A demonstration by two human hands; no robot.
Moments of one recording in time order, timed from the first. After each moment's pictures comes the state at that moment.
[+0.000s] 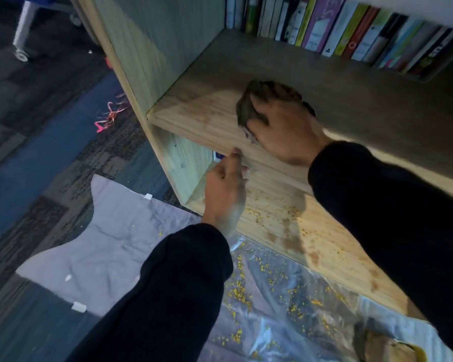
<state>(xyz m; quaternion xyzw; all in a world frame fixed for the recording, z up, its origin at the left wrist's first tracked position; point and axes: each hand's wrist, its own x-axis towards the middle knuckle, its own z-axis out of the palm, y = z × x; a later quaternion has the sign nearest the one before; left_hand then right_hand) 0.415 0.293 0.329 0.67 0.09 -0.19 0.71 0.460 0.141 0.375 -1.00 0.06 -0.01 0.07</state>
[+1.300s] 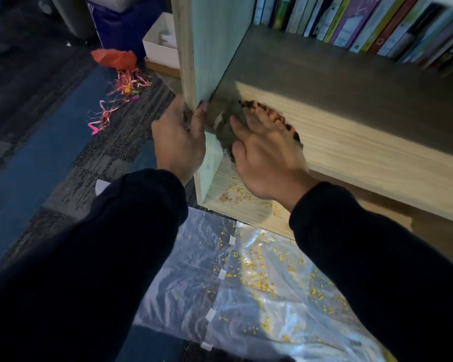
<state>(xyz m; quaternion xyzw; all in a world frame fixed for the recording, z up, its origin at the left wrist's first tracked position) 0.576 0.425 0.329 0.83 -0.21 0.14 0.50 0.464 0.301 0.380 -0.99 0.13 0.02 0.08</state>
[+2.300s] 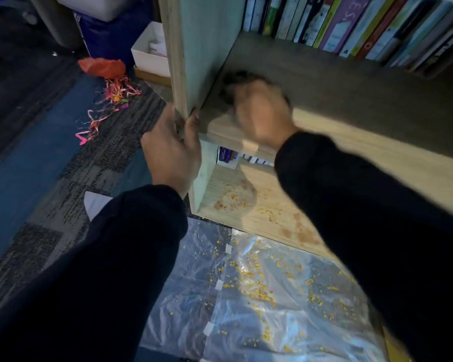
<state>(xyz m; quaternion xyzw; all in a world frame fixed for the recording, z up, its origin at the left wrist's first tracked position) 0.576 0.421 0.321 0.82 -0.19 0.19 0.50 0.541 0.258 0.386 -0.98 0.16 -0.07 0.08</state>
